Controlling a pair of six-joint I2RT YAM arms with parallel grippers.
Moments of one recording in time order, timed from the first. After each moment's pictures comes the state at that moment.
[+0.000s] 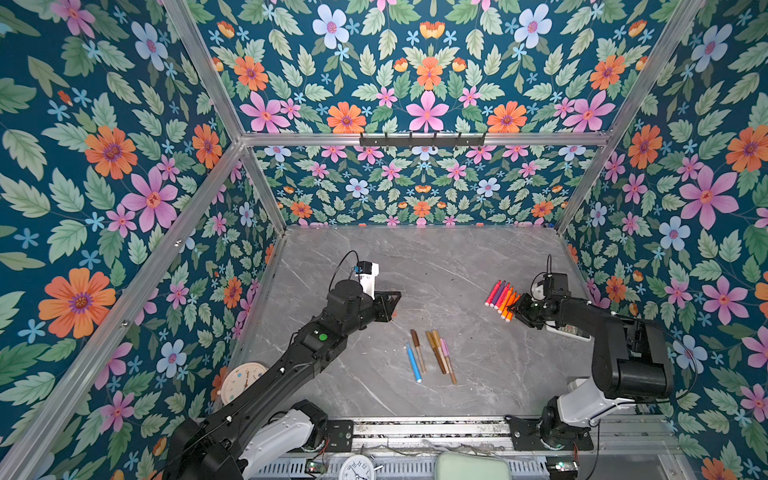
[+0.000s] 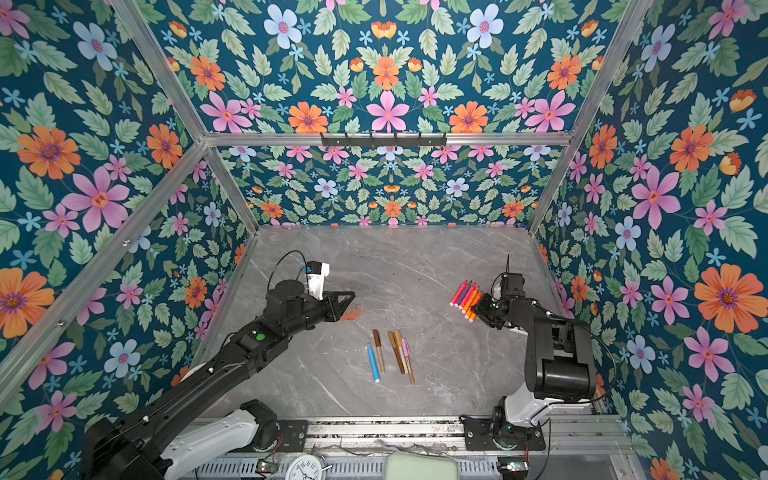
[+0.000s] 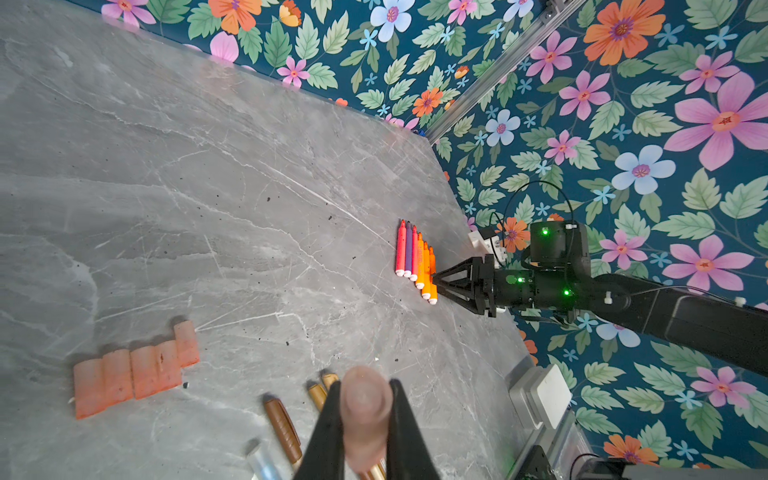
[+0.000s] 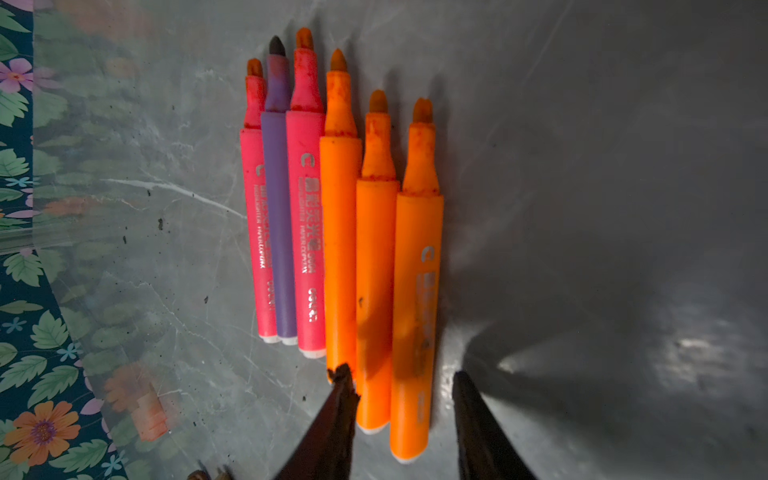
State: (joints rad) left arm -0.61 1.01 0.72 -0.10 0.20 -0.62; right arm -0.15 1.59 0.77 -0.28 -0.40 0.55
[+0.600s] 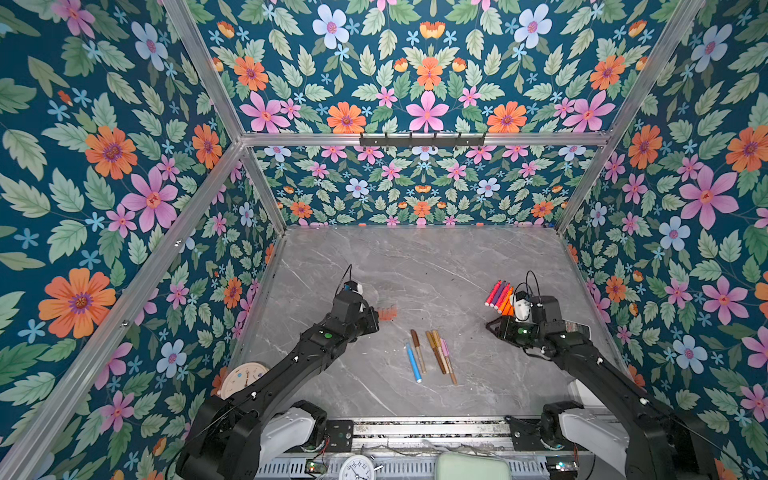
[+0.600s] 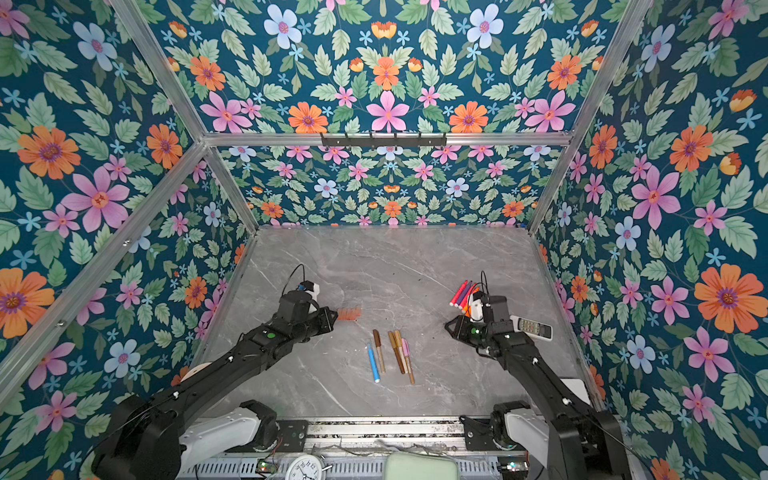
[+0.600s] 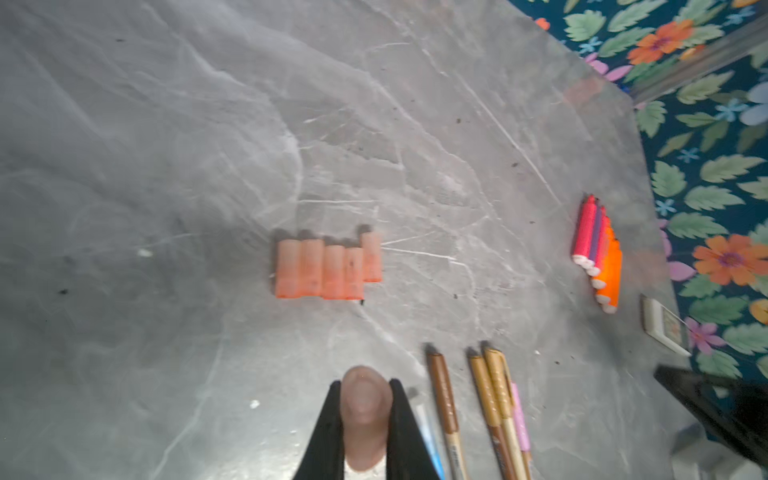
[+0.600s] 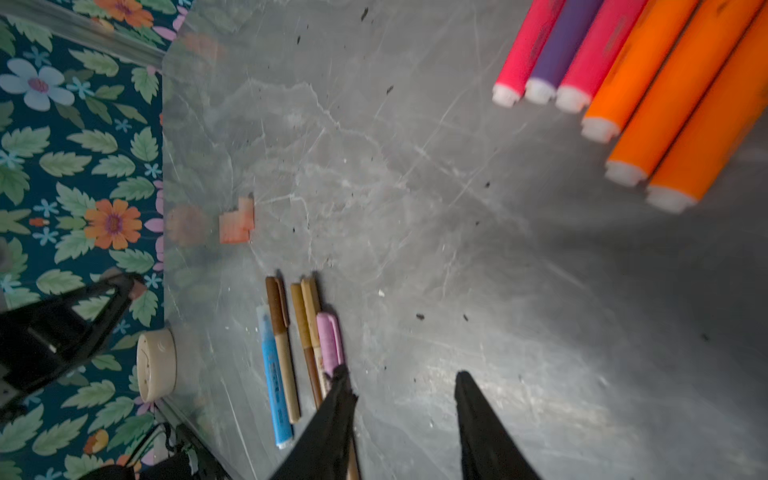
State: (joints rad) left arm -0.47 1.11 0.57 -0.21 0.03 -0.63; right arm 0.16 1.00 0.45 -0.32 -0.44 0.55
